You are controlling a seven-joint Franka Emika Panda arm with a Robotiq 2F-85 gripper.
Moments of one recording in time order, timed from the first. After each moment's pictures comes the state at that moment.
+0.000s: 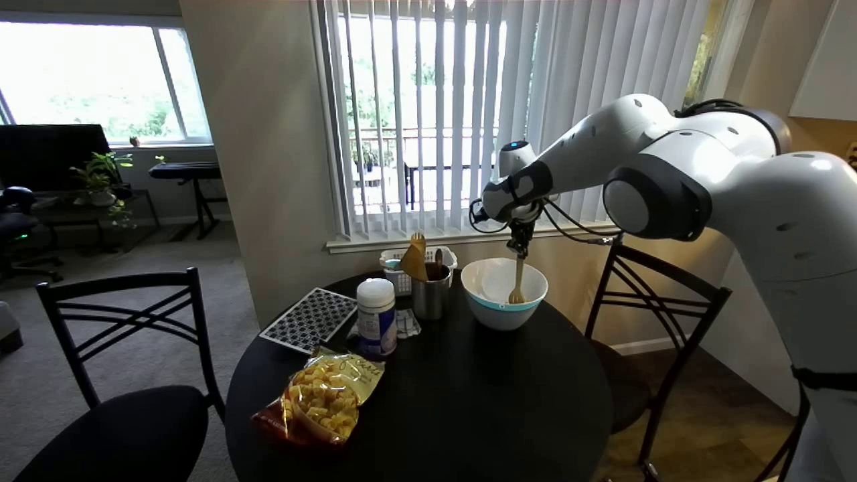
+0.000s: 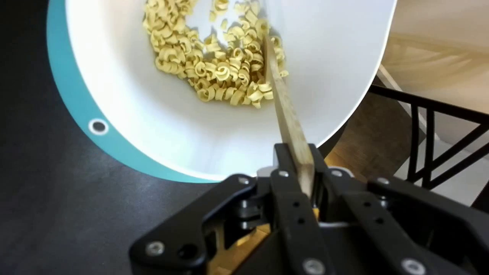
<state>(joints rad) 0.59 0.63 -0.63 -1.56 0.06 2.24 2.59</state>
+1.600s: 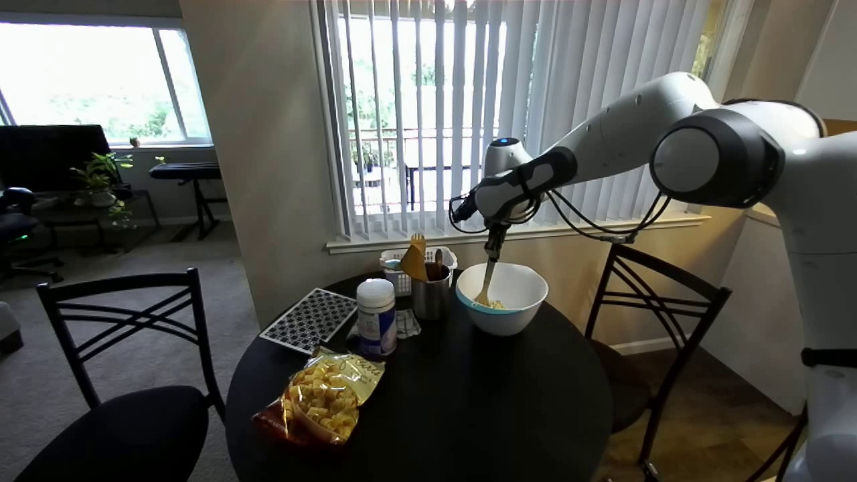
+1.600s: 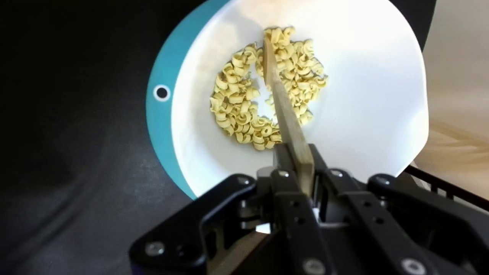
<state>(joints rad) 0.25 0.48 -0.10 -1.64 -0.17 2.32 2.63</state>
